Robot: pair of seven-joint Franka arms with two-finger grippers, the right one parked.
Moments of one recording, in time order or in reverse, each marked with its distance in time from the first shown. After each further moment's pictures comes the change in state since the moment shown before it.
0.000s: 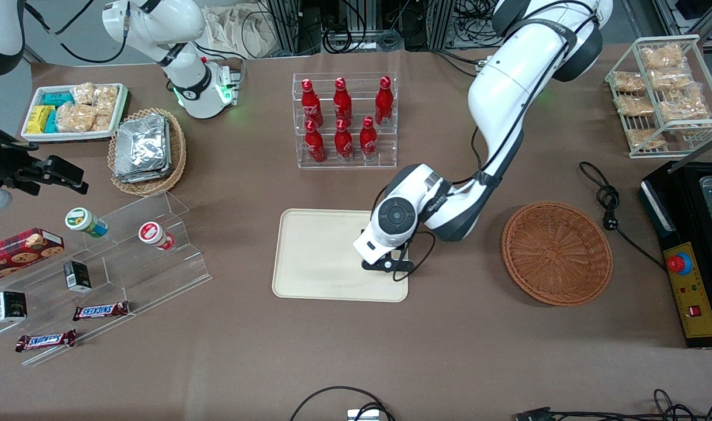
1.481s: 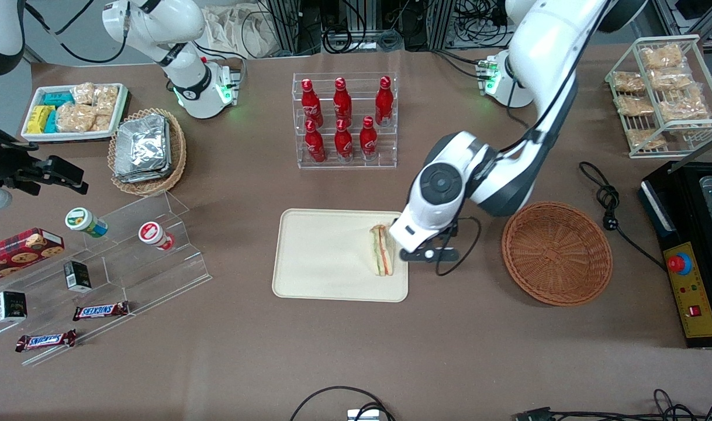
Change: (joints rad) arm 0.151 -0.395 0.008 -0.329 0.021 -0.027 0.031
